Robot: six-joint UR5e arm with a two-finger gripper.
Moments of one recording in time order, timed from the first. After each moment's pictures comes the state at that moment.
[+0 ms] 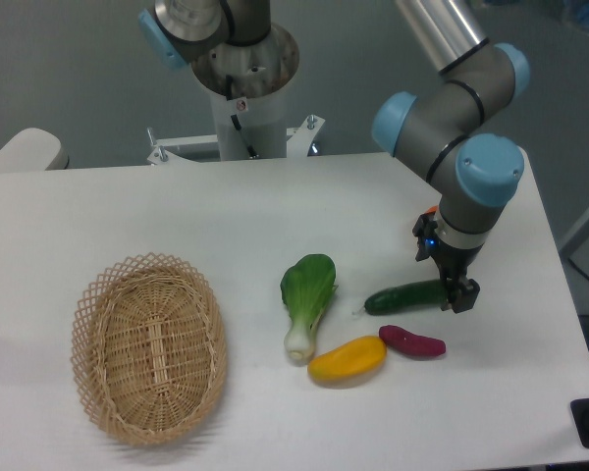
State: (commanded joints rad) arm 2.67 -2.00 -1.54 -1.04 1.51 1.76
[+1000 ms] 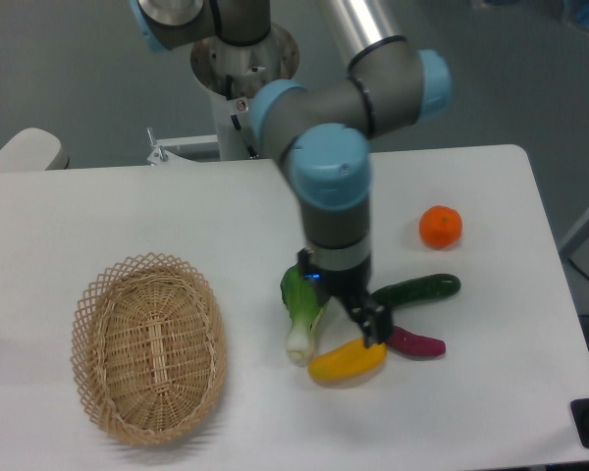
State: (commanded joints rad) arm 2.34 -1.97 -1.45 -1.04 1.65 1.25
